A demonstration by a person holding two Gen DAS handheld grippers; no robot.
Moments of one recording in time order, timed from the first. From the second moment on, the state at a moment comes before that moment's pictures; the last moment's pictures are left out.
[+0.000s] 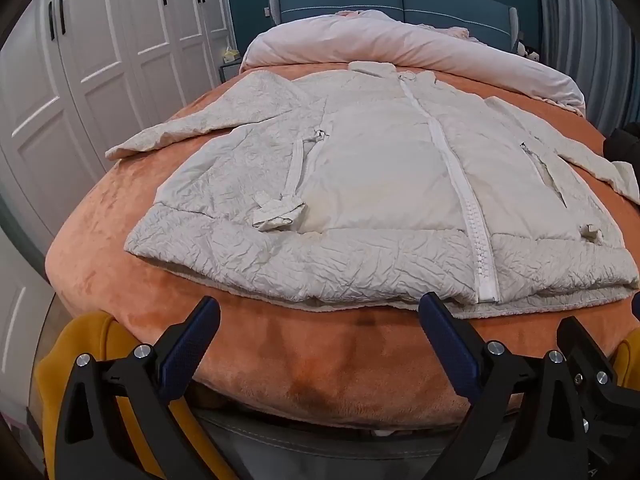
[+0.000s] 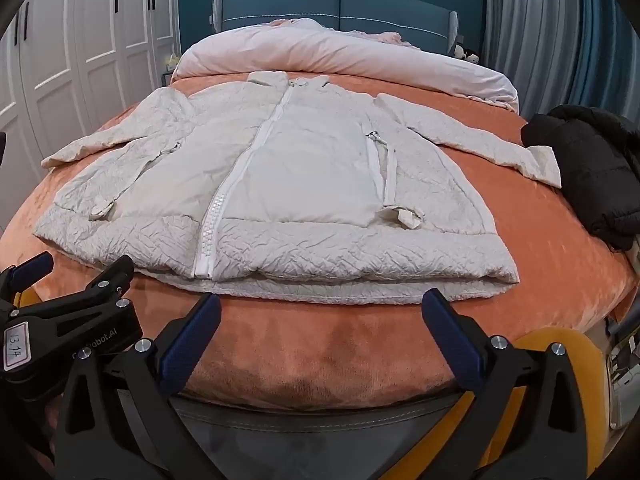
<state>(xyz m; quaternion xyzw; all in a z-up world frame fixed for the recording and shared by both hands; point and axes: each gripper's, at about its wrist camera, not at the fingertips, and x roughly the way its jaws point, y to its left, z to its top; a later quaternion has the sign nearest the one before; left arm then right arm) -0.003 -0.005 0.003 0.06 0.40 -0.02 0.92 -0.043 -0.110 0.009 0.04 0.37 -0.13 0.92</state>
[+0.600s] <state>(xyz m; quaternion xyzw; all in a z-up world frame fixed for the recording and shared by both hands) -0.002 -0.003 -0.001 0.06 0.40 -0.02 0.92 -0.043 -0.108 0.006 0.03 0.37 -0.13 0.92</state>
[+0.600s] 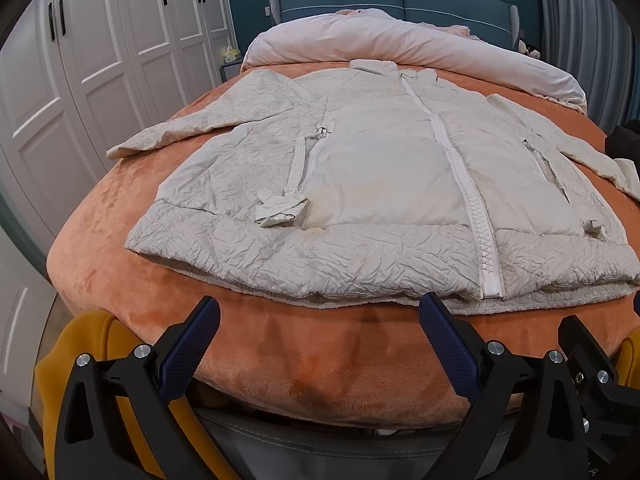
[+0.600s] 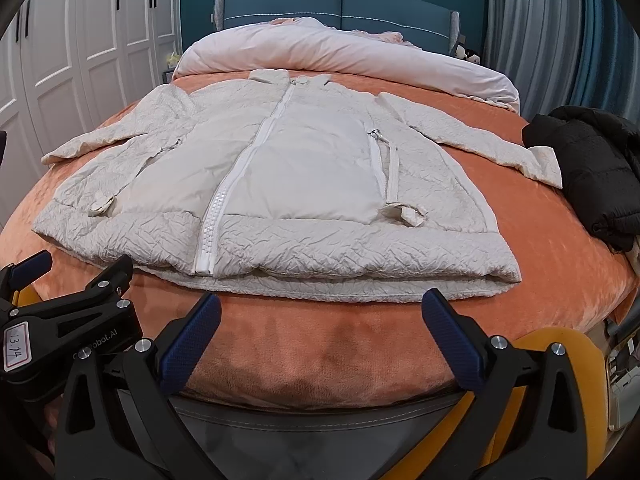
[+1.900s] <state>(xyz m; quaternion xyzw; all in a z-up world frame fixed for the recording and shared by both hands) -0.004 0.000 -0.005 0.06 0.40 -0.02 0.91 -0.043 -0.107 0.003 0.03 0.38 -0.13 0.92</state>
